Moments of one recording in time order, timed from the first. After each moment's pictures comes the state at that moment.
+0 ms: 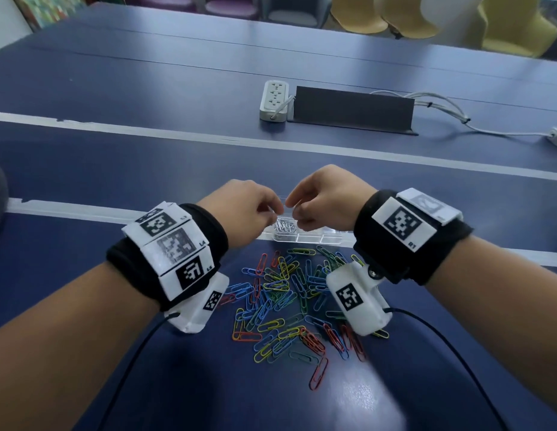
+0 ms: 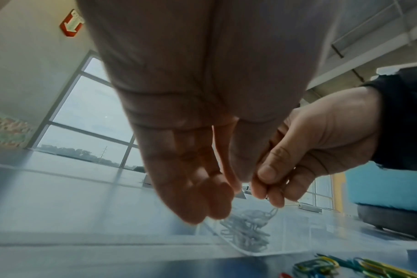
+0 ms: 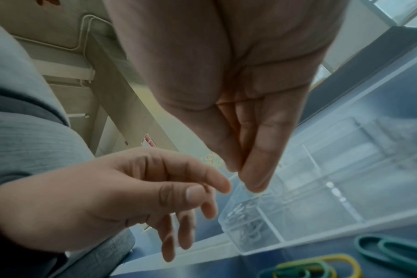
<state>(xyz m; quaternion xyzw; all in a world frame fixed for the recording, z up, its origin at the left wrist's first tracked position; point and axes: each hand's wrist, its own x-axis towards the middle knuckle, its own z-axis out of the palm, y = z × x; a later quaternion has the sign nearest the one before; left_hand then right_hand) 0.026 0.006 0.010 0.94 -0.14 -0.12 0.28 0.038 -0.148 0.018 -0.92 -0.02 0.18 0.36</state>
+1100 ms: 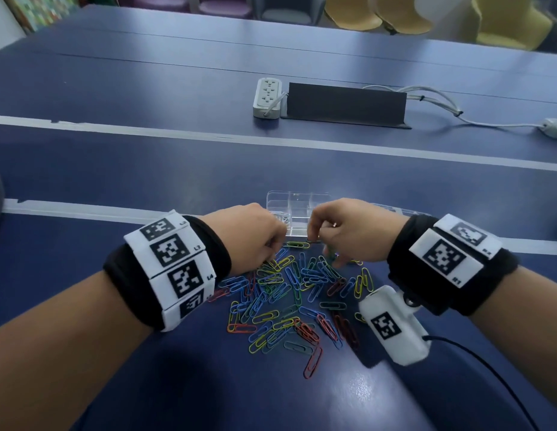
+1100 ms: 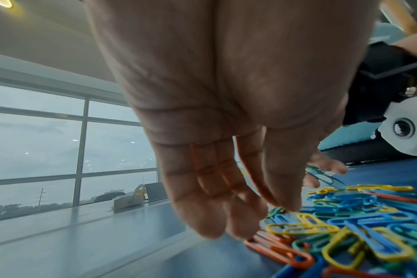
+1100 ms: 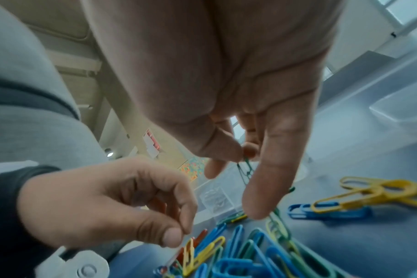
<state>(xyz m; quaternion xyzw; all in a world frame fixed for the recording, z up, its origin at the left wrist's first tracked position) 0.005 -0.003 0.008 0.93 -0.29 -0.20 0.06 -0.005 -0.177 0.018 -0.93 -0.06 0.24 0.27</state>
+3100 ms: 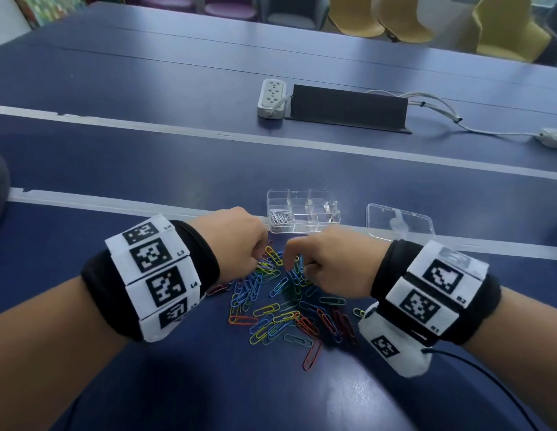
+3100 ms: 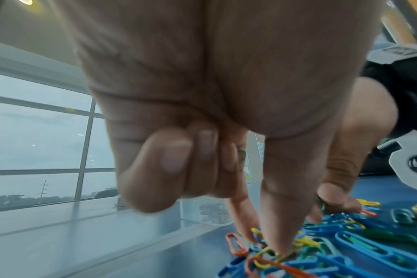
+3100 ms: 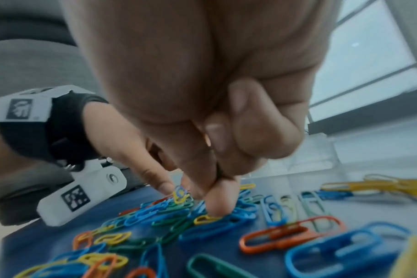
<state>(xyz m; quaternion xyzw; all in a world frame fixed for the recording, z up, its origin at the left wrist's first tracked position) -0.016 0.009 0.011 0.96 -0.24 -0.16 0.02 -0.033 -0.157 0.014 -0.94 -0.23 0.23 0.07</state>
